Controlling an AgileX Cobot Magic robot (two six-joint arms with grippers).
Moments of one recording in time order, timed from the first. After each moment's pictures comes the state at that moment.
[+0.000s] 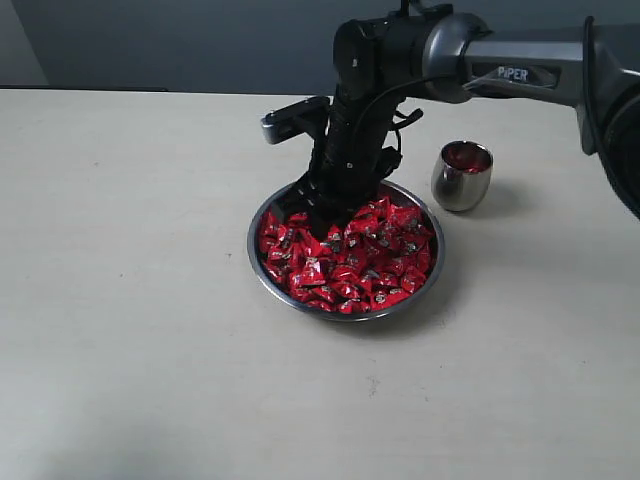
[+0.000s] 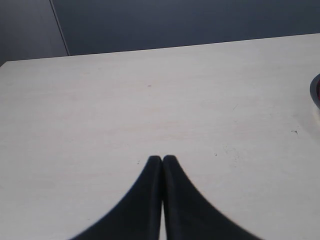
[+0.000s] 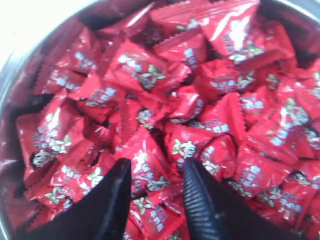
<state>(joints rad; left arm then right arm) 0.11 0.00 0.01 0.03 0.34 0.03 0.71 2.22 -1.73 0.15 1.02 -0.20</state>
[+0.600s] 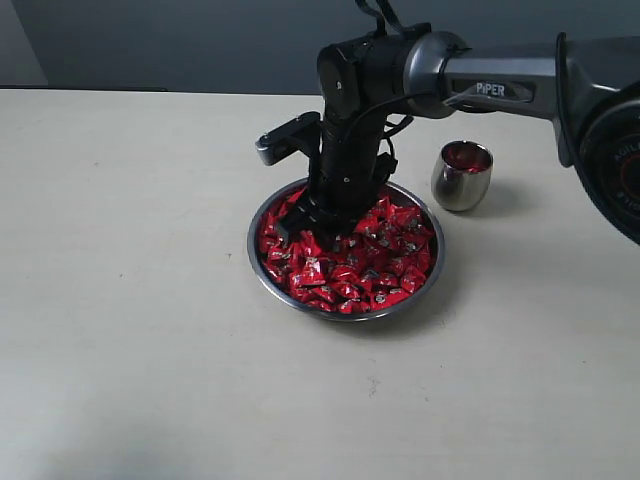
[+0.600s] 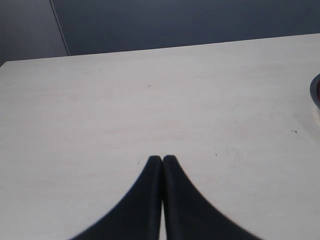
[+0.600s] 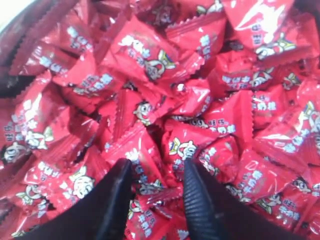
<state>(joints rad) 0.11 0.00 0.01 0.03 0.34 0.03 0.74 2.25 -1.73 0.07 1.02 -0.21</state>
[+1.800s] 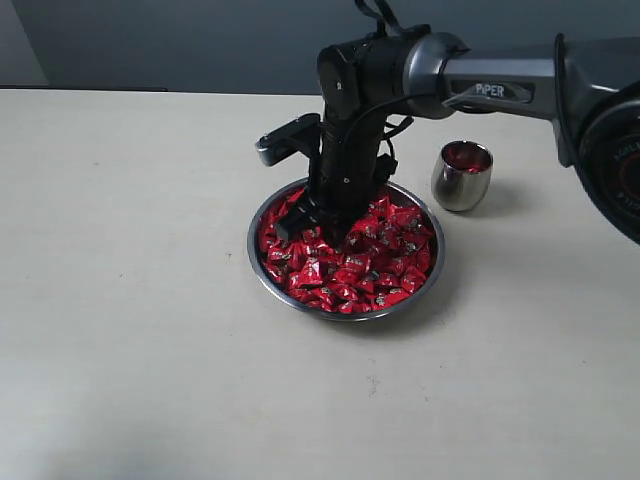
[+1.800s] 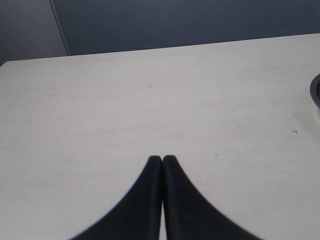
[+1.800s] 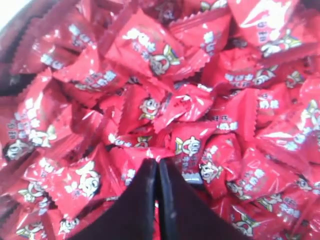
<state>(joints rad) 0.11 0.00 0.01 0.03 0.34 0.03 0.74 2.25 -1.73 0.07 1.03 -0.21</state>
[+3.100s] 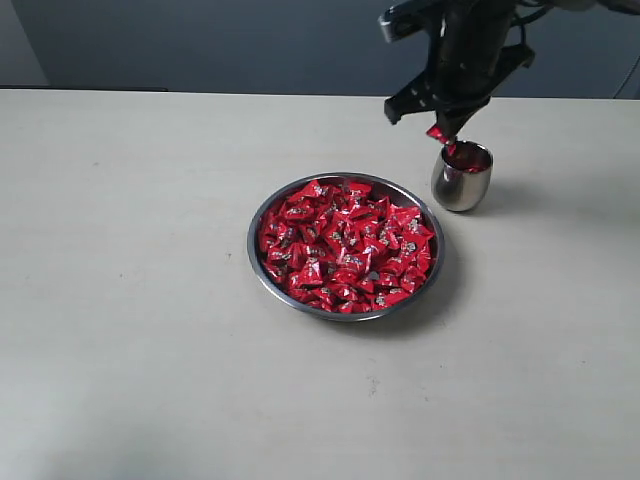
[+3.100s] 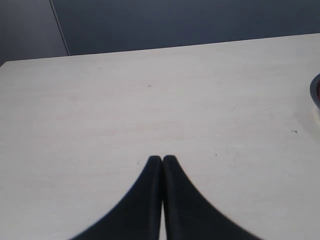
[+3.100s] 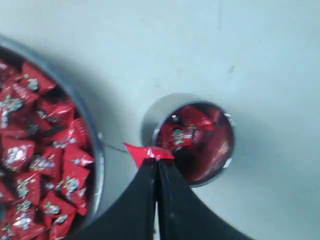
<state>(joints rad) 0.11 0.00 0.01 0.03 0.34 0.03 0.49 2.11 -1.84 -0.16 1.13 -0.04</state>
